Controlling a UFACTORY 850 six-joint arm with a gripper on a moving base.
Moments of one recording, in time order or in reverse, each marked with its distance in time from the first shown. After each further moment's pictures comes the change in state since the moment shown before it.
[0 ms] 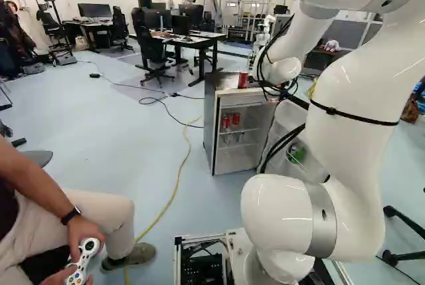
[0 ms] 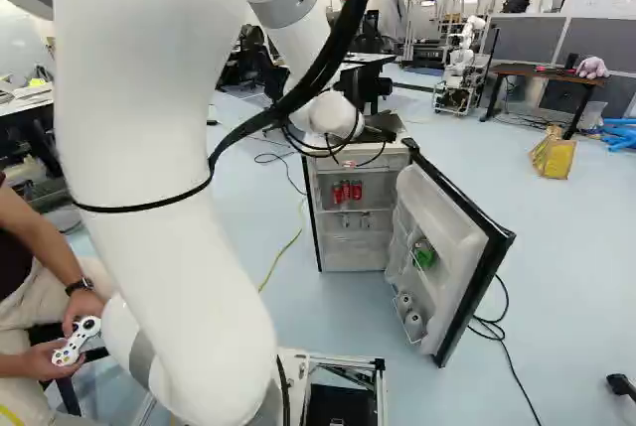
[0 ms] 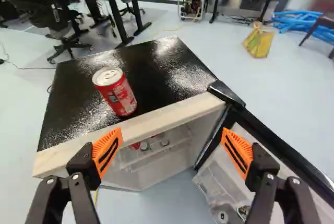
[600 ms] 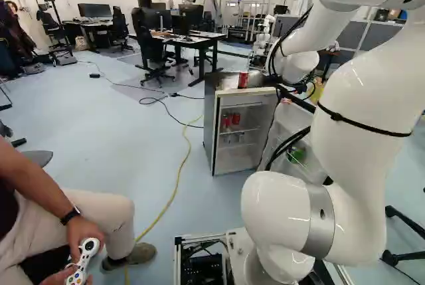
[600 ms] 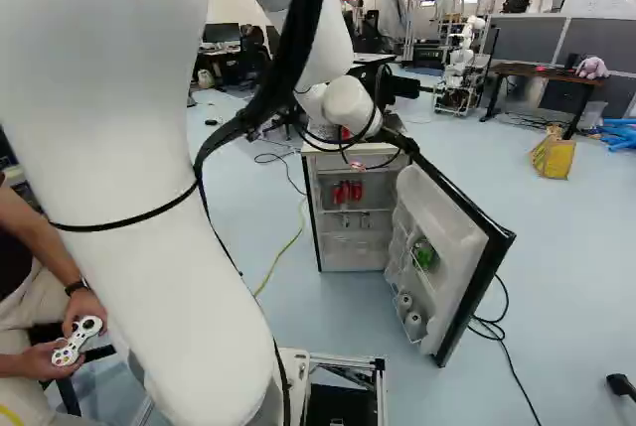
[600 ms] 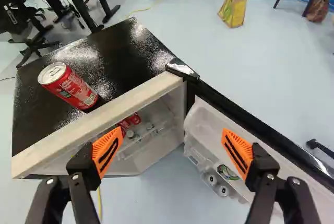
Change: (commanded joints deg) arm -5.8 4.4 0.6 4.5 -10.1 0.0
